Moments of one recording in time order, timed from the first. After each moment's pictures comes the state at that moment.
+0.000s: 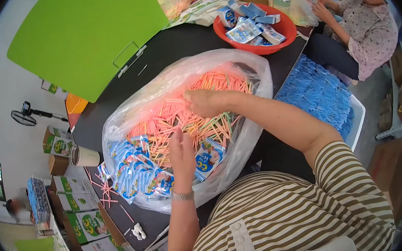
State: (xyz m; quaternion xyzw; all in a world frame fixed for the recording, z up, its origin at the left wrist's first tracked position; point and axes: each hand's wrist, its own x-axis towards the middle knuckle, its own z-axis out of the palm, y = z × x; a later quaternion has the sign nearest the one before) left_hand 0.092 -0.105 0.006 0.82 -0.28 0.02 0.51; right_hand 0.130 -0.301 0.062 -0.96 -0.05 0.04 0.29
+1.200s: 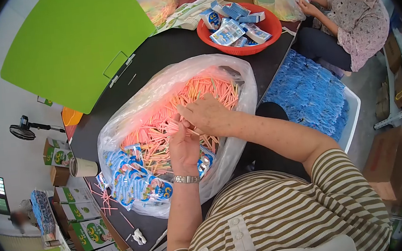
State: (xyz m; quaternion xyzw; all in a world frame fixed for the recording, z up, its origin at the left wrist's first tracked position) left_hand 0.109 -0.164 0.000 0.28 -0.01 -0.31 0.91; right_hand 0.078 -0.307 0.049 -0.97 -0.14 -0.15 0.15
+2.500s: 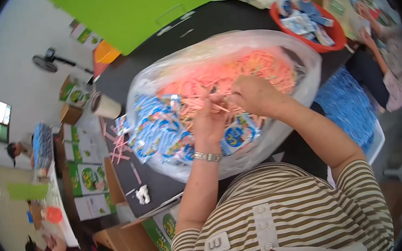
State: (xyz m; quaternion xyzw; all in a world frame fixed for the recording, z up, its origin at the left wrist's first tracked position) left_hand 0.119 -0.101 -0.024 0.25 0.06 -0.26 0.93; right_hand 0.092 -0.252 0.090 -0.96 -0.17 -0.01 0.20
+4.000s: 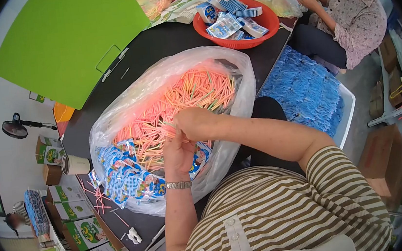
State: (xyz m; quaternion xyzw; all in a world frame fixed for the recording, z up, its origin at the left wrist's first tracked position) left_hand 0.098 -0.143 0.001 0.36 0.00 -0.33 0.87; right_hand 0.090 -0.278 0.045 -0.94 -0.07 0.01 0.34
